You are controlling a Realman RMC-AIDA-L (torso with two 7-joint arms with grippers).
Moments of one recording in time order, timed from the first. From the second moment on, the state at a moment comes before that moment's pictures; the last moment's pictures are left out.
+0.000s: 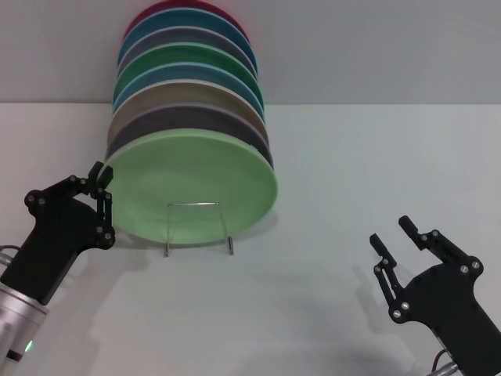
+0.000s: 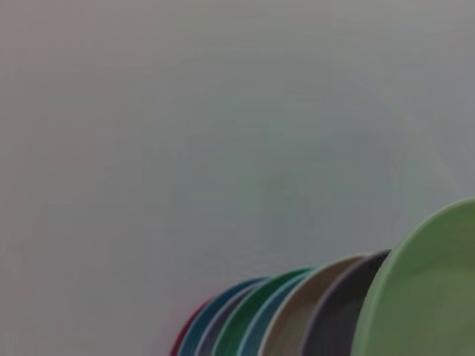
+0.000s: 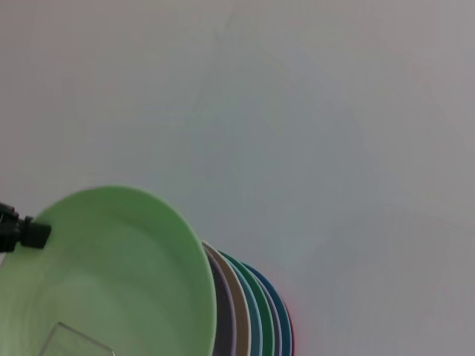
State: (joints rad) left arm -0.36 -2.07 -0.36 -0.18 2.13 1.48 0.14; right arm 0.17 2.08 0.14 0.41 -2.07 -1.56 -0.46
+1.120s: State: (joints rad) left arm -0.20 -2.07 -0.36 -0.20 2.13 1.84 -0.01; right arm 0.18 2.08 0.25 0.38 -1.99 -1.57 -0.33
